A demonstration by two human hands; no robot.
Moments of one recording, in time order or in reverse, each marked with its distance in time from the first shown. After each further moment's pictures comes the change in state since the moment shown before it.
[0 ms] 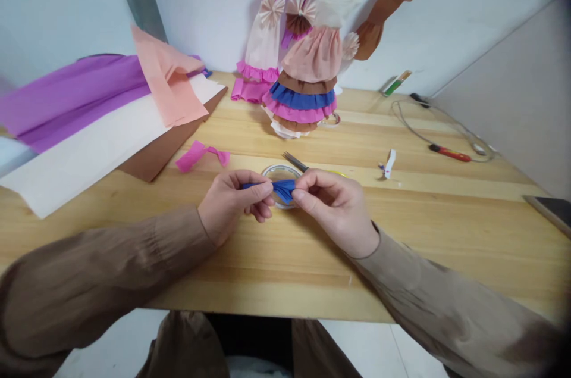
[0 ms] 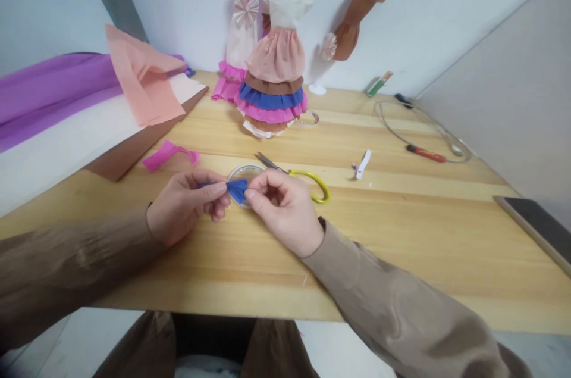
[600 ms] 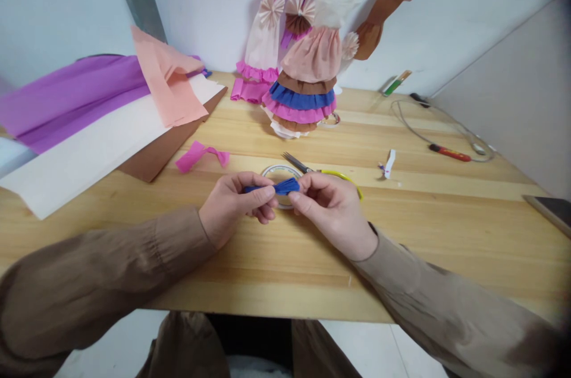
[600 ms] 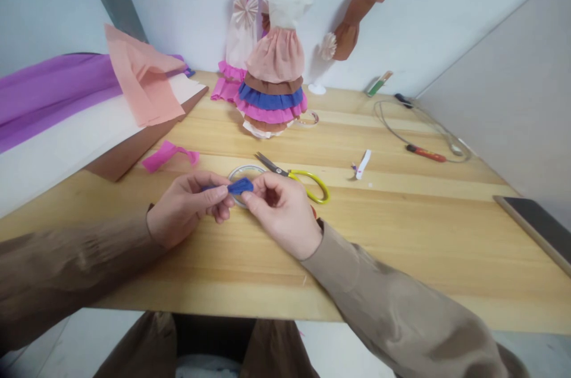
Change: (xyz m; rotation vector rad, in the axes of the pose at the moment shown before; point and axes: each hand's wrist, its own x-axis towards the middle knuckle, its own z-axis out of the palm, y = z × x) left_hand -0.002 -0.003 -0.001 0.018 -0.052 0.001; right_hand -0.001 0.003 0.003 -0.038 -0.014 0.067
